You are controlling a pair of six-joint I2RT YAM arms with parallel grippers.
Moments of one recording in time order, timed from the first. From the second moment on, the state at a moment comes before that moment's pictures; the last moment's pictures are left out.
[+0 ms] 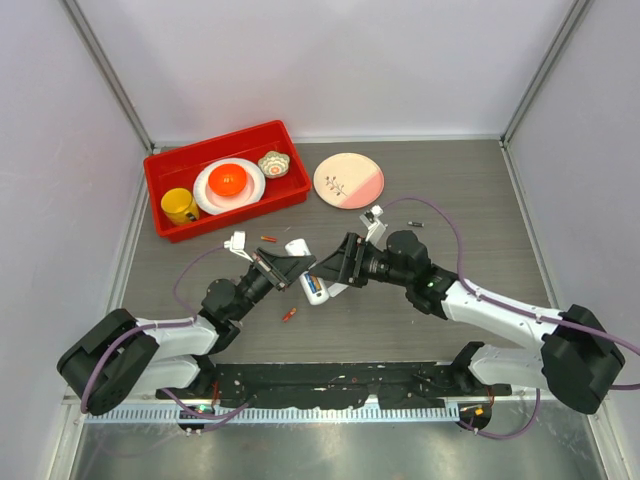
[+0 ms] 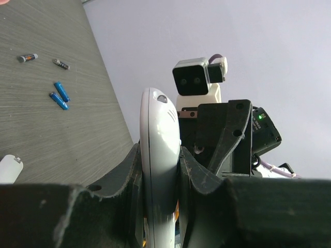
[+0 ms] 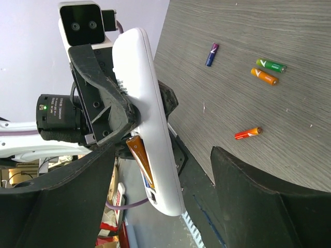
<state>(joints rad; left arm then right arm) -0.72 1.20 0.13 1.28 0.07 -1.26 0.78 1.17 0.60 0.33 -0.39 1.03</state>
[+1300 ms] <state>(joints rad) -0.72 1.17 0.14 1.27 0.07 -1.26 0.78 1.22 0.60 0.44 -0.44 1.08</state>
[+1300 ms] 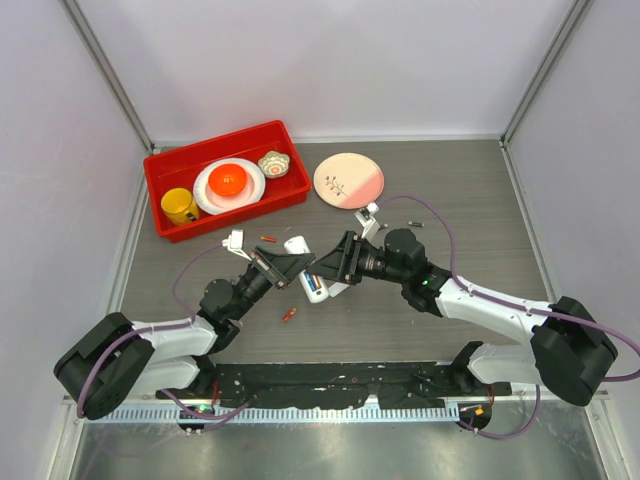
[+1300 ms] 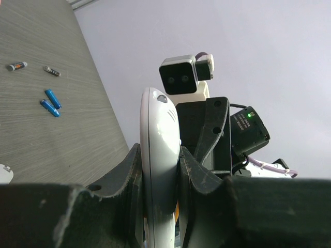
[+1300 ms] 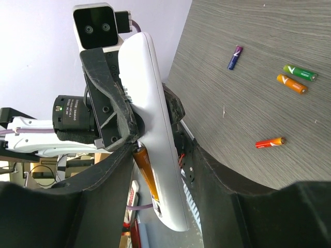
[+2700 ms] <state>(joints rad) -0.73 1.12 0.18 1.21 0.02 -1.23 0.79 1.25 0.54 0.64 -0.48 1.12</state>
